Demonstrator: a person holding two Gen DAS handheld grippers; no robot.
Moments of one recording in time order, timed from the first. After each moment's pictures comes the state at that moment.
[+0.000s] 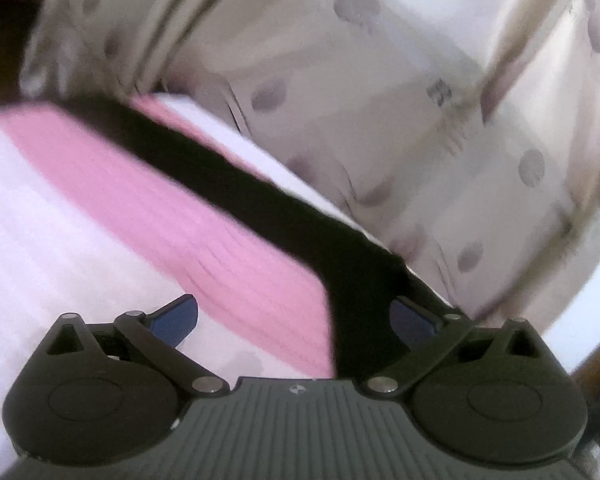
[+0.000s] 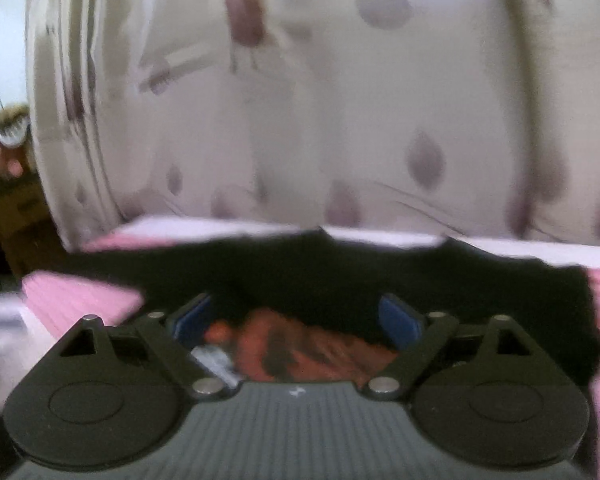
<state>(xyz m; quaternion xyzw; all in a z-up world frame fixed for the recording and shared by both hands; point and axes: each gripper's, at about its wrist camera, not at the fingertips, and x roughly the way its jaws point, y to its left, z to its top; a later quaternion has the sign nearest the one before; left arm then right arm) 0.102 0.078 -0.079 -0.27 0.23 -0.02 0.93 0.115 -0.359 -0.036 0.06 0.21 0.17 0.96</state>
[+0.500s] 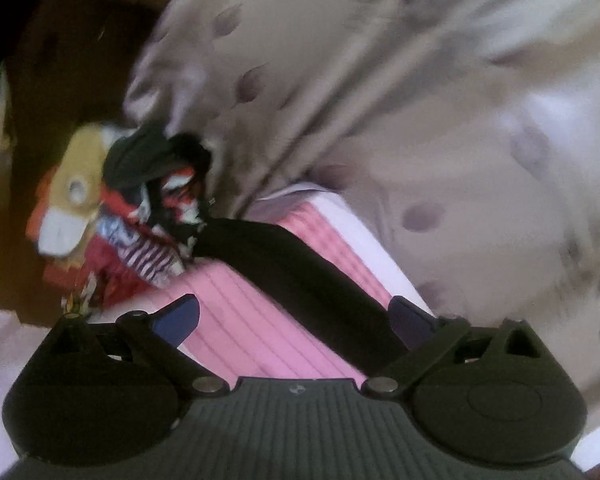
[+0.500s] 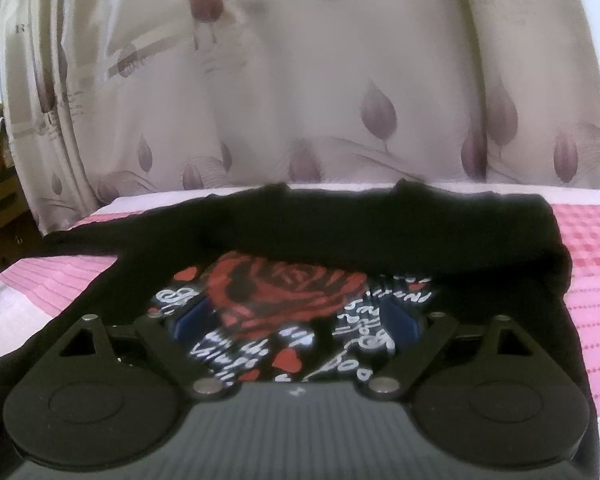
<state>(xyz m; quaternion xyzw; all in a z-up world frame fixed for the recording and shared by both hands) 0.172 0.305 -0.055 -0.39 0.27 0.08 0.88 0.094 -0.374 -0.069 0.09 0.24 0.14 0.96</state>
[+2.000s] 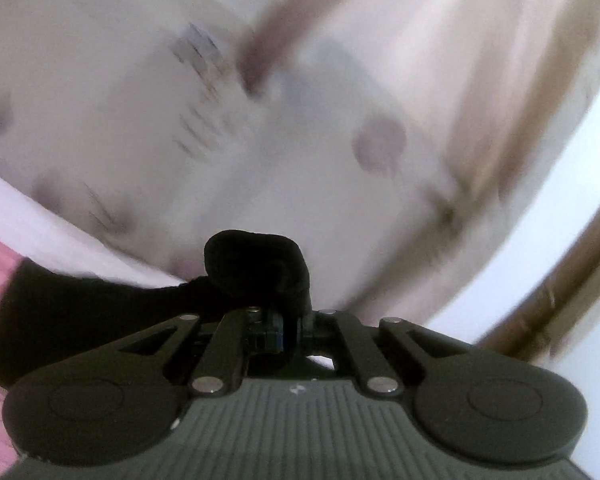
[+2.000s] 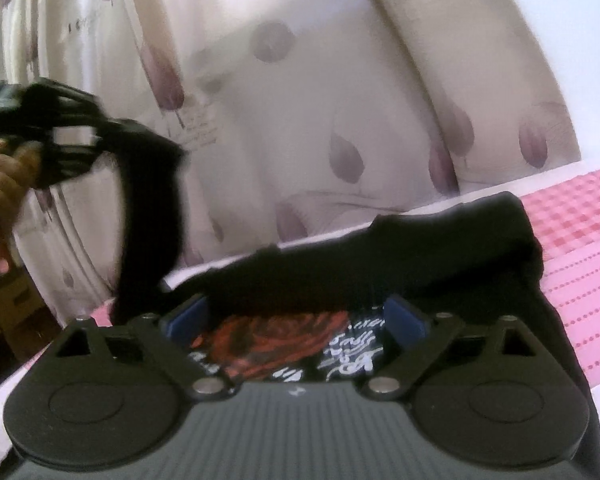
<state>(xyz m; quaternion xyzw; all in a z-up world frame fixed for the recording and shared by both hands) 0.295 -0.128 0.088 -0.26 0.30 -0.23 0.89 0.073 -0.419 -0.071 0.22 0.16 0.13 0.95</state>
